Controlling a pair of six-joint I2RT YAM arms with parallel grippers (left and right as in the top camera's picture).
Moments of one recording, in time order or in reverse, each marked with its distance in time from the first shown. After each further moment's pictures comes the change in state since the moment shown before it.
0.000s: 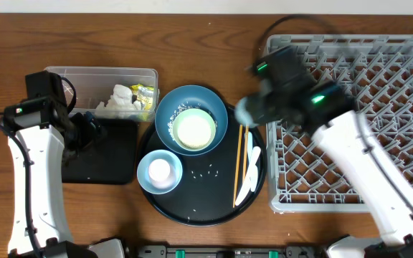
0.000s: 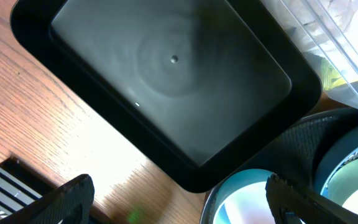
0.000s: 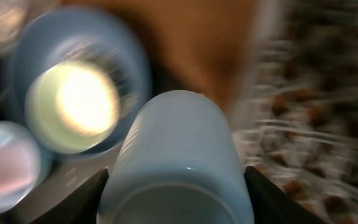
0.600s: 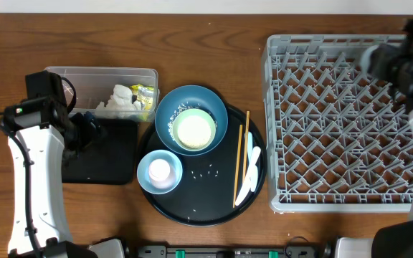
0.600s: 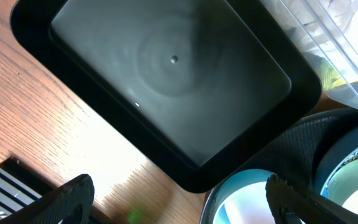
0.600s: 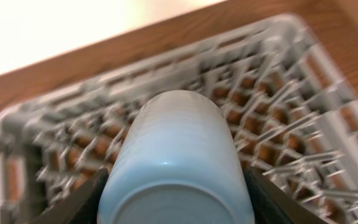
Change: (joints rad) left arm 0.000 0.000 0.000 0.000 0.000 0.000; right arm -0.686 0.010 0.002 0.313 0.030 -0.066
